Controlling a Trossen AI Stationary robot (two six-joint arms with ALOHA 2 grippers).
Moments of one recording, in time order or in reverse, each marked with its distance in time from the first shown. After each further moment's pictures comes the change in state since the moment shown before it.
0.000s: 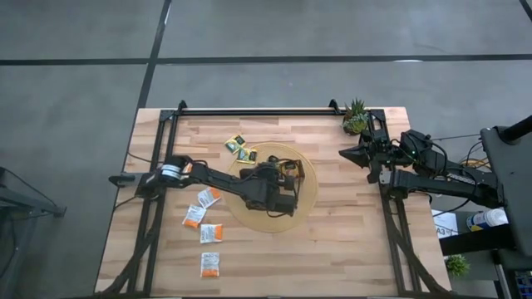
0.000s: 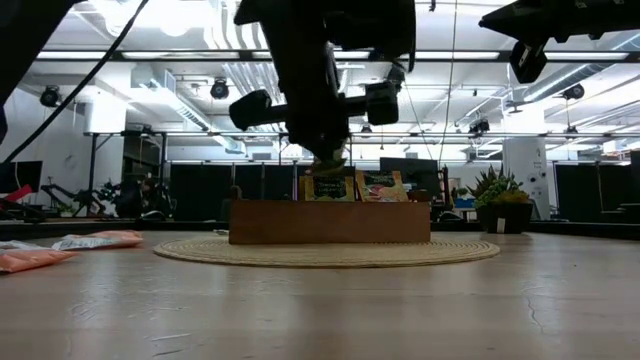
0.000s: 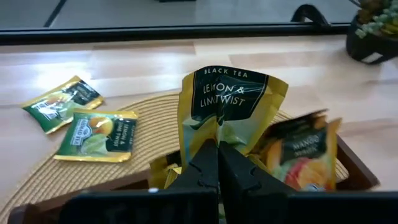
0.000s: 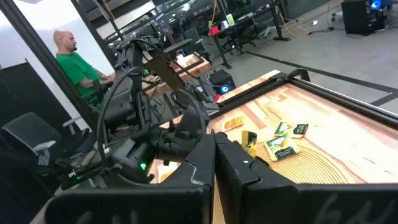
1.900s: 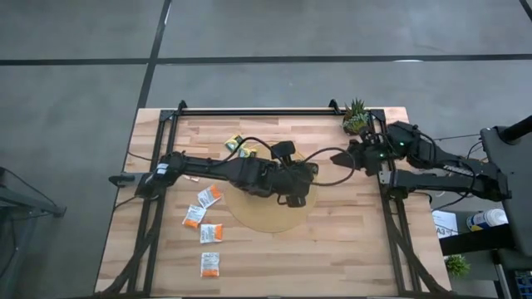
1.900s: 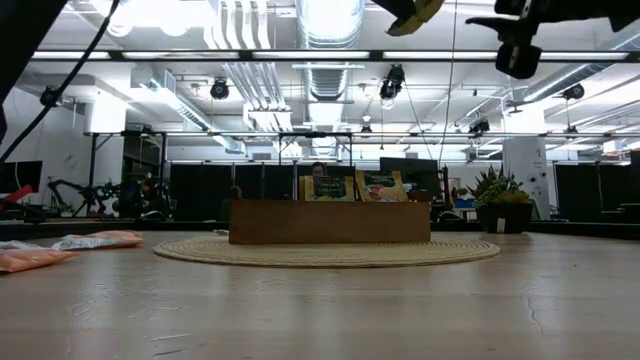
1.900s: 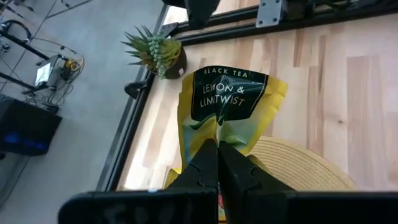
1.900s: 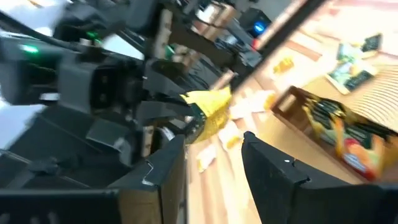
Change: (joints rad) left arm -0.010 -0.043 0.573 0.010 0.395 1.569; right arm 0.000 0.217 0.142 -0.052 -0.196 0.376
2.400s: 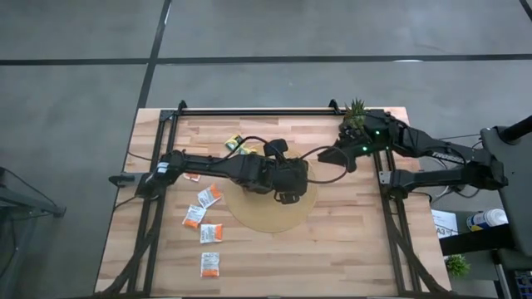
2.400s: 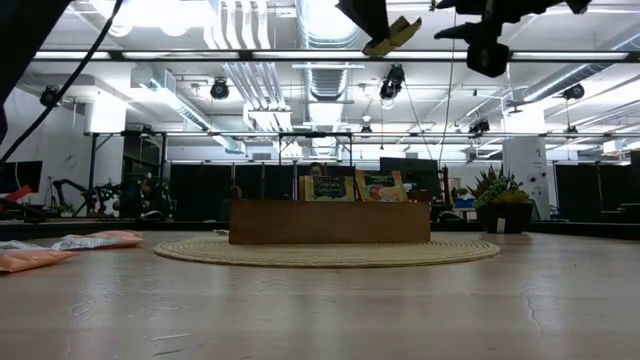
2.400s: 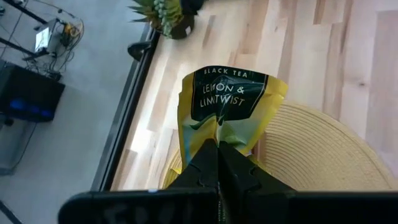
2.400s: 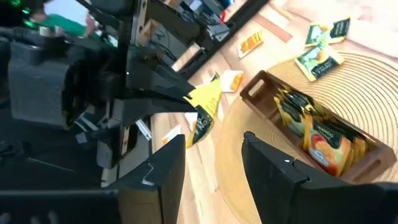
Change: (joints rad) left arm 0.021 0.000 -0.001 -0.164 -0.001 -0.099; right arm 0.000 0.291 0.244 -0.193 0.012 -0.145
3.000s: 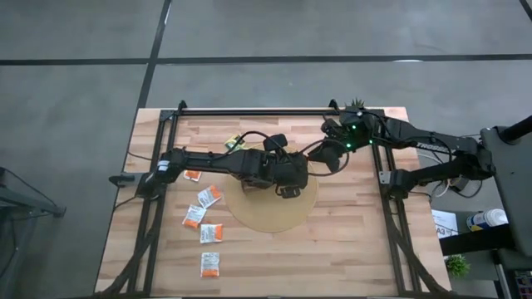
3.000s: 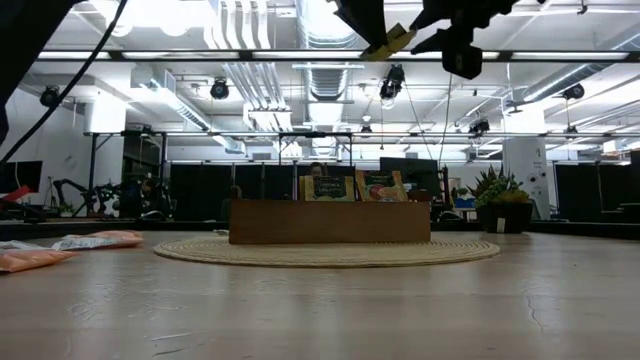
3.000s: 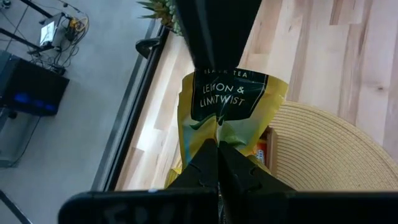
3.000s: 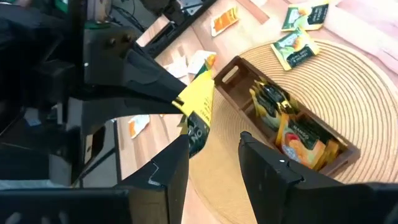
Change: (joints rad) left arm 0.031 0.000 0.000 0.005 0.000 0.002; right arm 0.022 0.232 0.204 -0.172 0.055 -0.124
